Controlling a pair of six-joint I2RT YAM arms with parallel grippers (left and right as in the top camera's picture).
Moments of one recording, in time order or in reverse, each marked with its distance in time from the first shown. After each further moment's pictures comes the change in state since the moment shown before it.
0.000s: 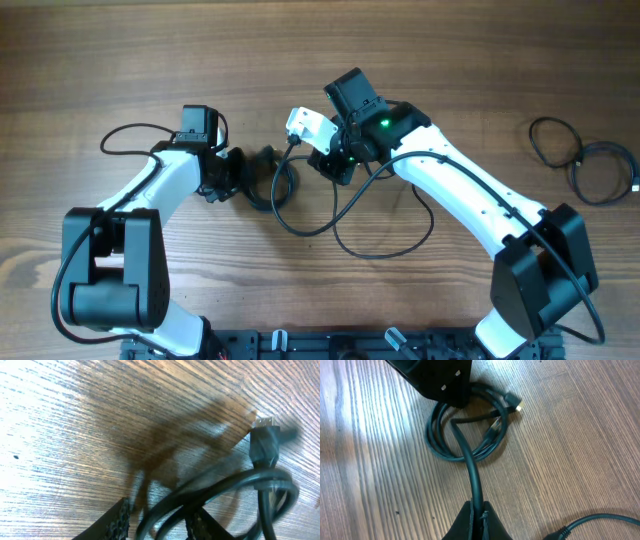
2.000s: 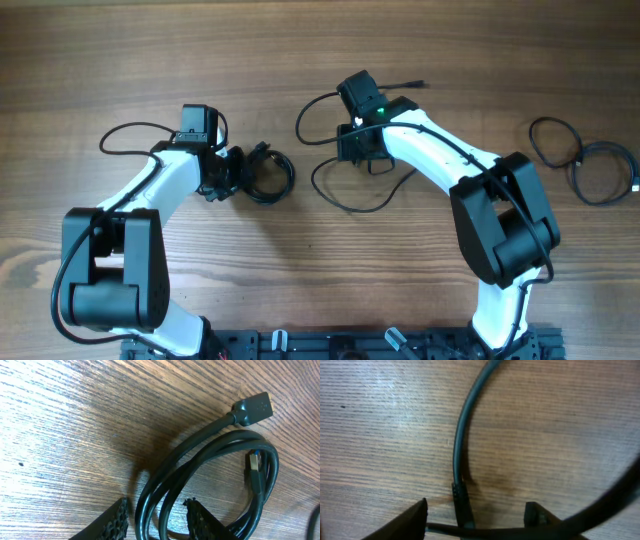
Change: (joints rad) left arm 0.000 0.000 0.000 0.013 -0.012 0.000; right arm -0.105 0.241 -0.007 0.090 0.401 0.946
